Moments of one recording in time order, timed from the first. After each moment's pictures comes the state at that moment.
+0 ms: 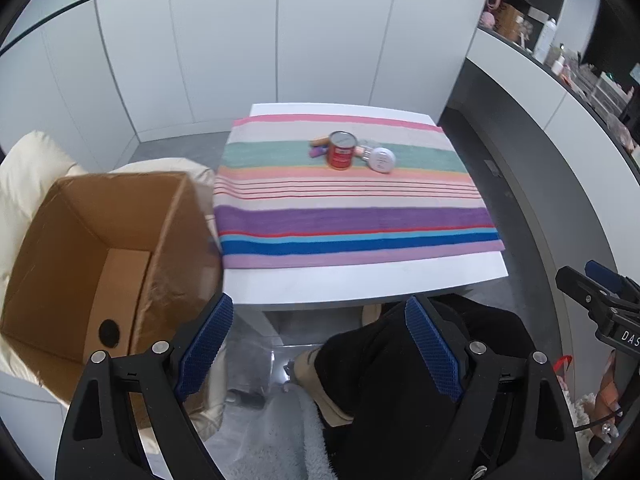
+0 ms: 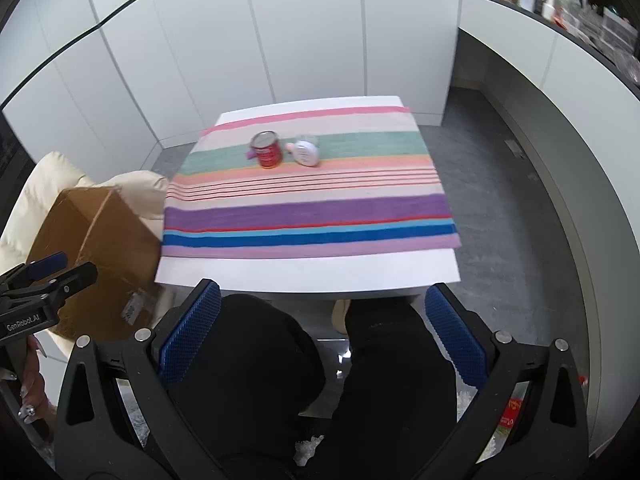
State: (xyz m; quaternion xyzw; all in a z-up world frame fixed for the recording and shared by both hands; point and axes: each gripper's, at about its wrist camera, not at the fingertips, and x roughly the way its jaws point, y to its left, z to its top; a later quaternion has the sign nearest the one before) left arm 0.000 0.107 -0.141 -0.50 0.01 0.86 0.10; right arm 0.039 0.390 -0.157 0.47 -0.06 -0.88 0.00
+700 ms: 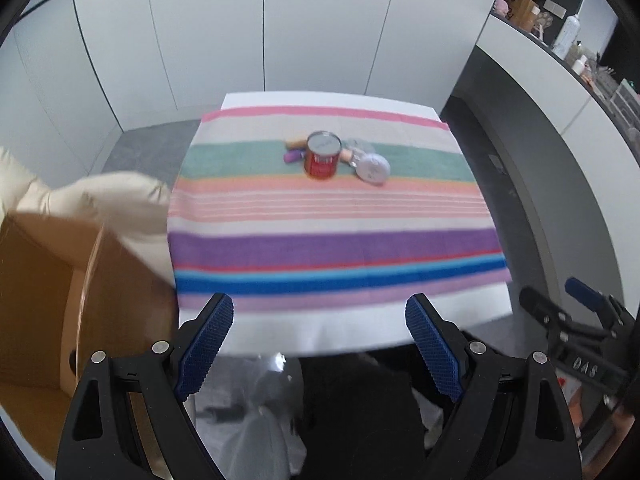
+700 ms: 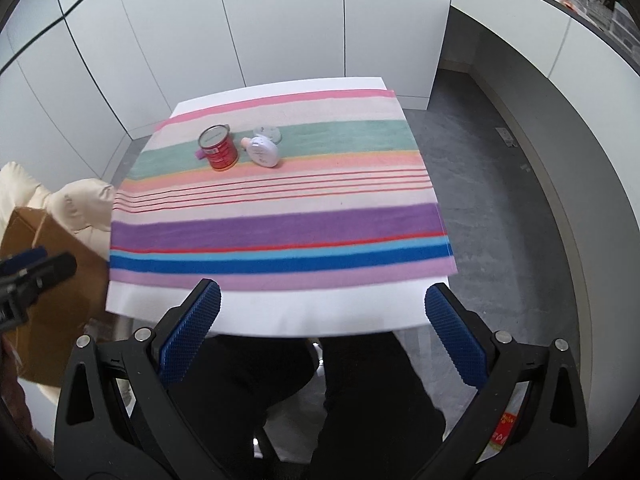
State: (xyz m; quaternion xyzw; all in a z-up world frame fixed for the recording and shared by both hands) left arm -0.114 0.167 -0.179 -0.53 0.00 0.84 0.09; right arm -0.062 0.418 -0.215 0.51 -0.04 -0.86 -0.03
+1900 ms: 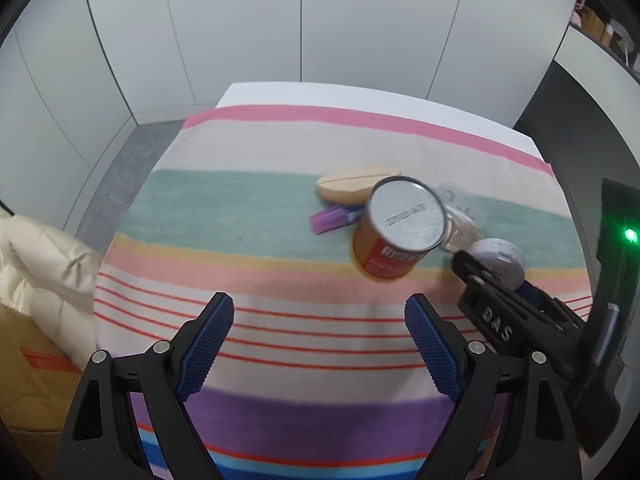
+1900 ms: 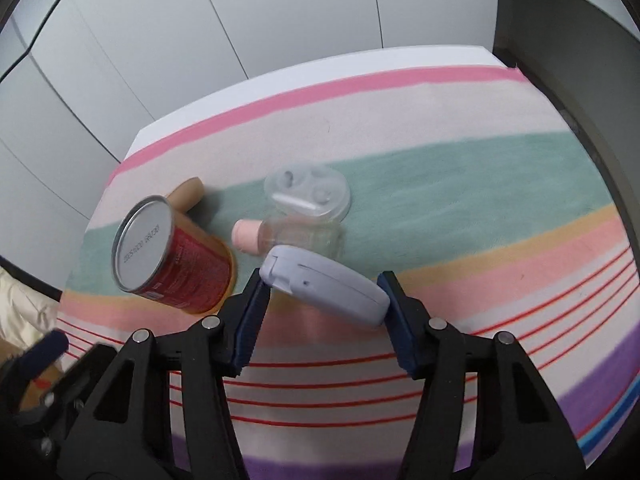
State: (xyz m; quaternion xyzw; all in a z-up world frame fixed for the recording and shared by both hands) left arm -0.304 0.189 -0.328 -0.52 -0.01 0.85 0.02; right arm -0.310 0.361 -0.396 0.49 -0.12 -0.86 0.00
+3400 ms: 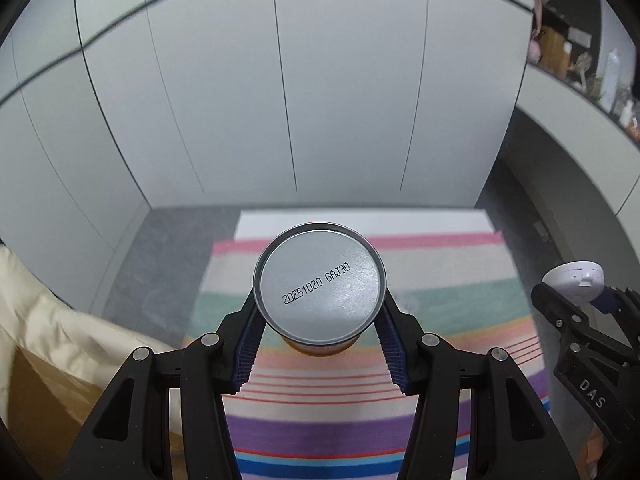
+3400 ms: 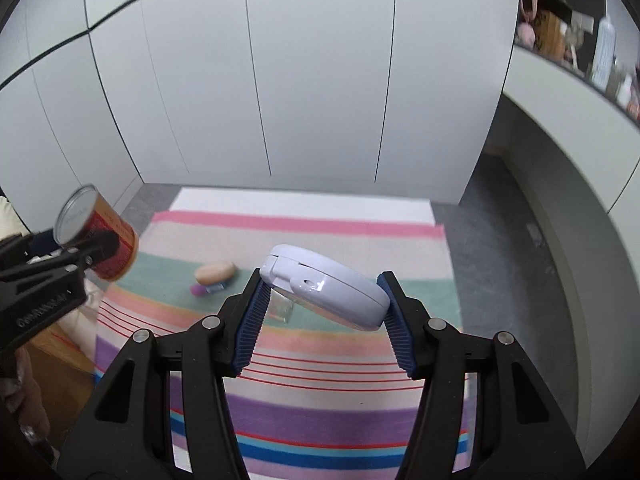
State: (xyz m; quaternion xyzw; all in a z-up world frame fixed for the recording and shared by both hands) left arm -0.280 0.202 -0.136 -0.41 0.04 0.91 0.03; right arm -0.253 0.401 -0.177 0.40 0.01 -0.91 0.02
